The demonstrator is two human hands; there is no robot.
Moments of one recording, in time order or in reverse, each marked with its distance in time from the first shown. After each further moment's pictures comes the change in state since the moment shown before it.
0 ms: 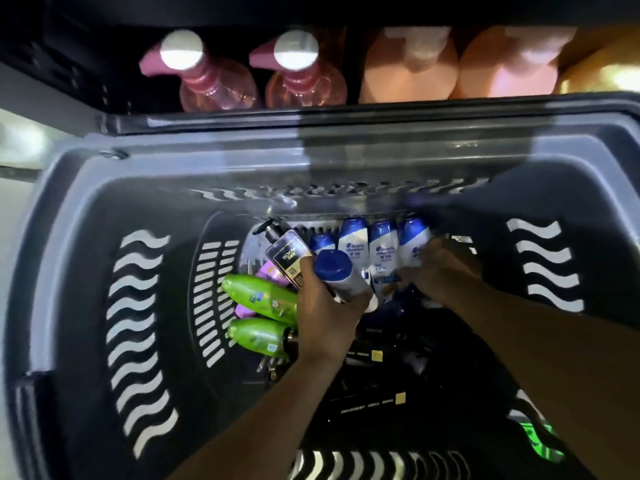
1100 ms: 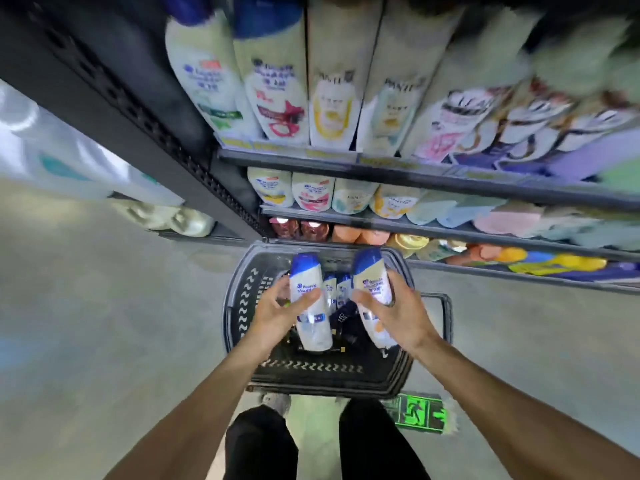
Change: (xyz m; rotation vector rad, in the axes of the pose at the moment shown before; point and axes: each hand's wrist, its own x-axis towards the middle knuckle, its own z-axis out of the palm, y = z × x) left_hand -0.192 0.310 -0.229 -0.319 -0.205 -0.147; right_hand -0.371 -0.003 -0.299 0.732 -0.098 -0.412
